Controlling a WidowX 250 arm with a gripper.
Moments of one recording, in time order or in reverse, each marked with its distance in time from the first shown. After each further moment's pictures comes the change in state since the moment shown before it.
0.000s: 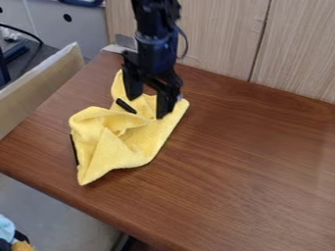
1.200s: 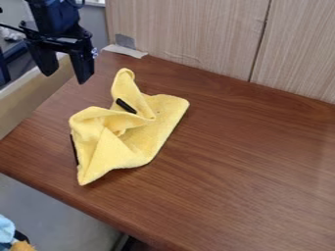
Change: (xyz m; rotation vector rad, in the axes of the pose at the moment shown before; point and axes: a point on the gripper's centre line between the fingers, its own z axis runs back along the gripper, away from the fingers) arm -0.071 0.093 0.051 -0.077 -0.076 0.337
